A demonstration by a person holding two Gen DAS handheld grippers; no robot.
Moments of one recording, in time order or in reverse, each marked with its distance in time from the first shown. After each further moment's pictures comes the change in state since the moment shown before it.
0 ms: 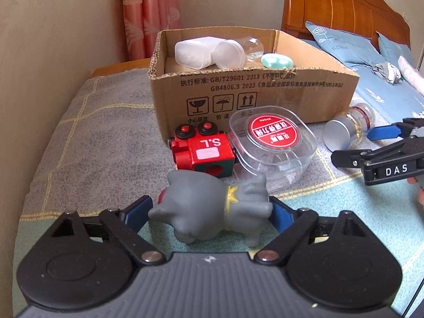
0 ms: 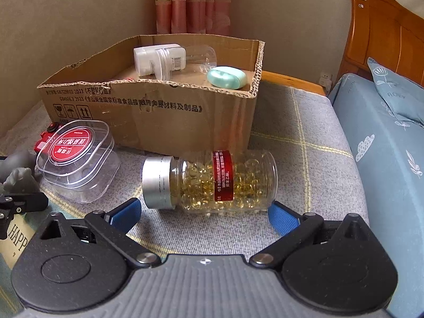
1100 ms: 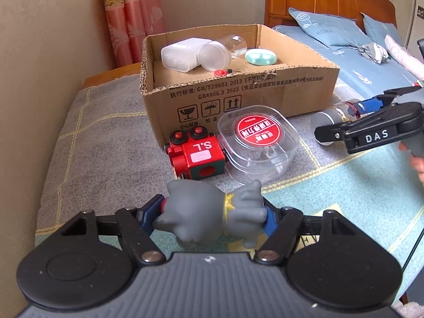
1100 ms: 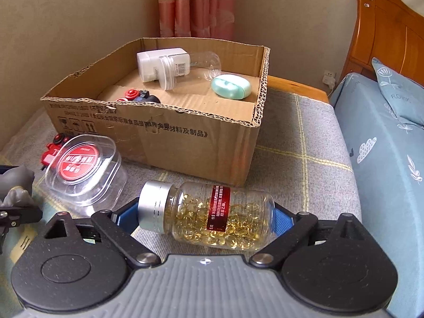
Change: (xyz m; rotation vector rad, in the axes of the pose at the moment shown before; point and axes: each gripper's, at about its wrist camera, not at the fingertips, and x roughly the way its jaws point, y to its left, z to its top) left arm -0.024 -0.004 0.012 0.097 0.055 -0.020; right arm -0.010 0.001 0.024 -0.008 0.053 0.018
